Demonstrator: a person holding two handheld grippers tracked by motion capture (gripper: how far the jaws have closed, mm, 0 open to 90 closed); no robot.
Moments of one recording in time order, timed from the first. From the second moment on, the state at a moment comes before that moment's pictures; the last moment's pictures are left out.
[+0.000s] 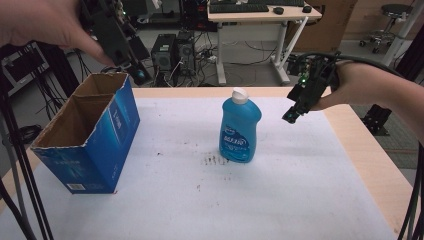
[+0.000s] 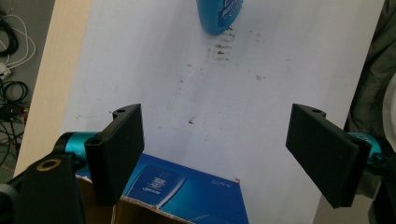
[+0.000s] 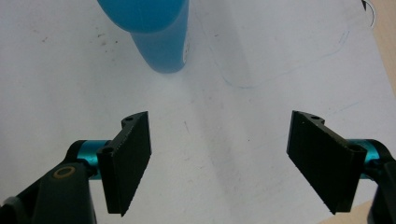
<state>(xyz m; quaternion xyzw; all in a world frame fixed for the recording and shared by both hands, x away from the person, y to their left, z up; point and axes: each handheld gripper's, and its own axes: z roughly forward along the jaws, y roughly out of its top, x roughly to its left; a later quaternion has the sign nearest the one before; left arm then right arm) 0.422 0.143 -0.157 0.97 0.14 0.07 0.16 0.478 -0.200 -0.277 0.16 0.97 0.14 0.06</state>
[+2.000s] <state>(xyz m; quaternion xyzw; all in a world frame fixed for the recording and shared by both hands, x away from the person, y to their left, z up) 0.421 0.151 -0.159 0.98 0.15 0.06 0.15 0.474 -0.207 -0.273 0.14 0.95 0.26 0.03</state>
